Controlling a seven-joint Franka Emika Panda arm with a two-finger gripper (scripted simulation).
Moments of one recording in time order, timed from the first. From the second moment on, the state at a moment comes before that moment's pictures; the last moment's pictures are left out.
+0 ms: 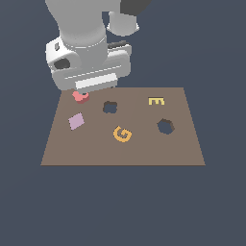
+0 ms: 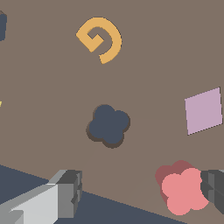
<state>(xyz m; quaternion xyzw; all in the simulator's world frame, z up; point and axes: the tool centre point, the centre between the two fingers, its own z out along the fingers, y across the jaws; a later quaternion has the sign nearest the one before) -0.071 -0.079 0.103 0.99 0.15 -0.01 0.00</state>
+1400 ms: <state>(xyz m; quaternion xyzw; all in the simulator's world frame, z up) -0.099 -0.157 0.050 0.95 0.30 0.00 0.00</state>
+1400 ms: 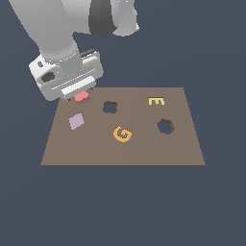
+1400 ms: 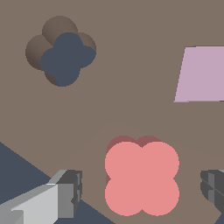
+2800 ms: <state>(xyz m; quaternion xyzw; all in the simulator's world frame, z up) -0.099 -0.157 0.033 0.95 0.30 0.00 0.00</state>
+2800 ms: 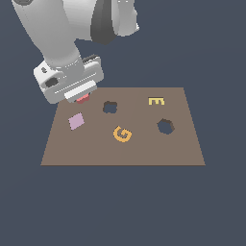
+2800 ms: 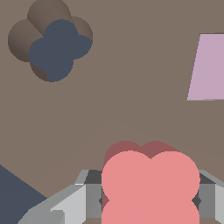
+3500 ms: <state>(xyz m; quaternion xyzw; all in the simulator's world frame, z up) -0.098 -0.135 0.035 0.97 0.24 0.00 0.00</state>
